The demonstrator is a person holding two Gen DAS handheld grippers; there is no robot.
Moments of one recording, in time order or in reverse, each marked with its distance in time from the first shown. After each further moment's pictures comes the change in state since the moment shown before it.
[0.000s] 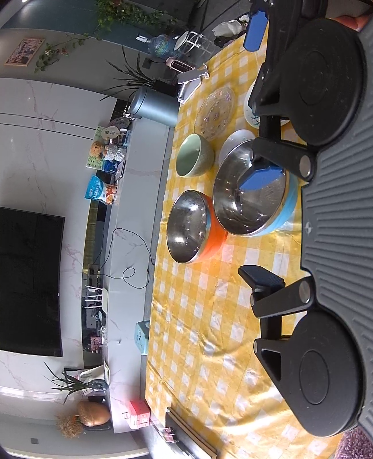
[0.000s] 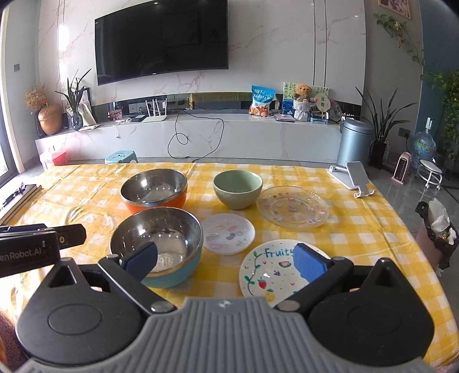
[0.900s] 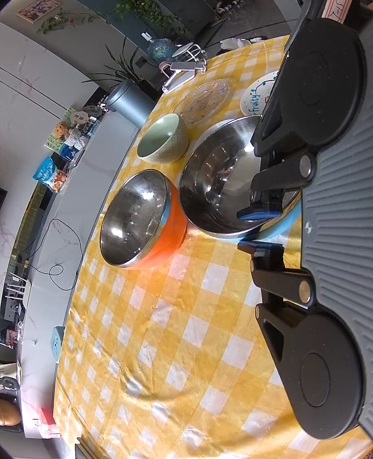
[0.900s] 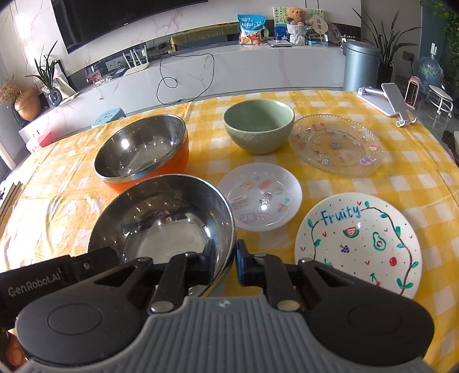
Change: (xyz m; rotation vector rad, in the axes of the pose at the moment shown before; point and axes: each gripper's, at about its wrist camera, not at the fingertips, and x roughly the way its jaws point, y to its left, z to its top) left arm 0.095 0.029 0.002 -0.219 0.275 -0.105; right arm 0.114 0.020 0.010 0.148 0.274 0.009
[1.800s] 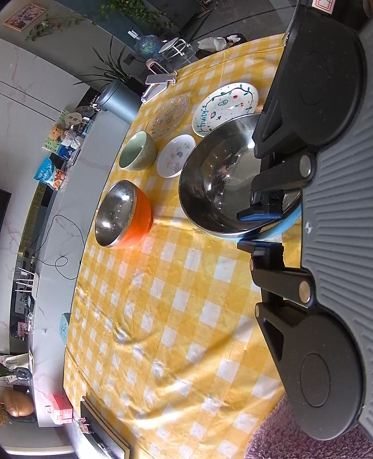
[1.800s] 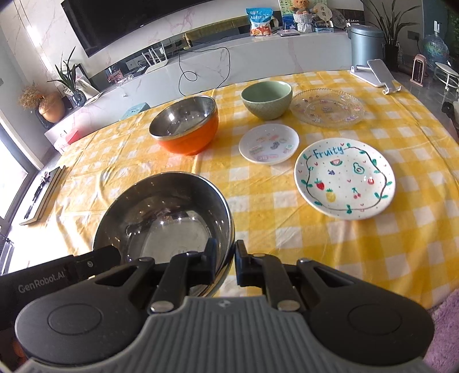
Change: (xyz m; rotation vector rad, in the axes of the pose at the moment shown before) left arm -0.107 -0.005 -0.063 0.043 -0.004 0.066; right arm -0.109 -0.006 -0.070 0.061 0.050 0.128
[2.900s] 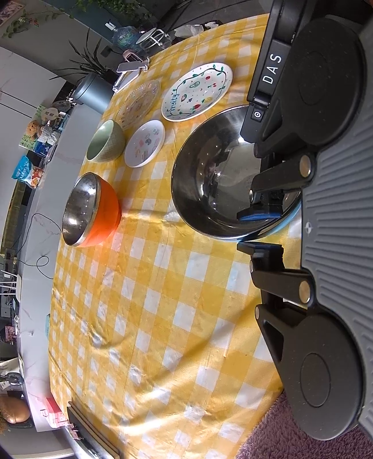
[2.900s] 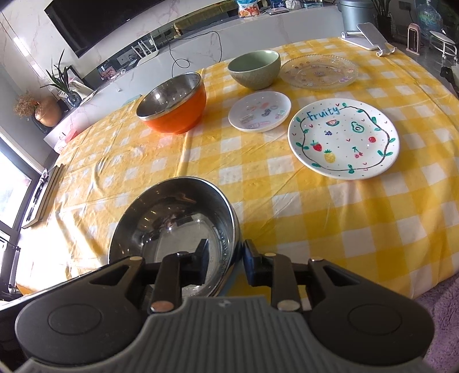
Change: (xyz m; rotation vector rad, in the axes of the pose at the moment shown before) left arm 0.030 0.000 -0.022 0.040 0.071 0.037; right arm 0.022 -0.018 -0.014 0.078 0.055 0.033
